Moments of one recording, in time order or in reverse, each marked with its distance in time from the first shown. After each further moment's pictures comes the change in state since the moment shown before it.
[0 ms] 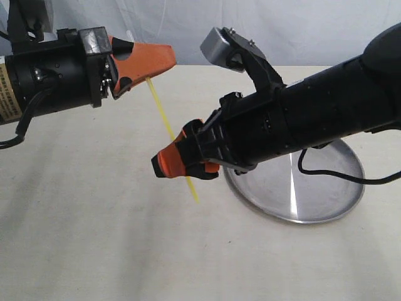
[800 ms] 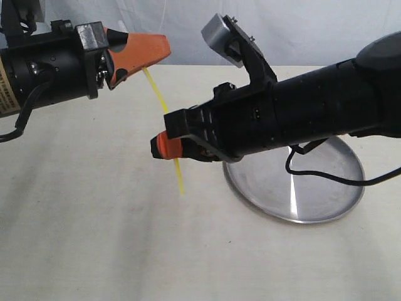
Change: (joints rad) left arm 0.004 0.002 -0.009 -0.007 0.004 0.058; right arm 0.008 0.013 0.009 0.205 -0.059 -0.038
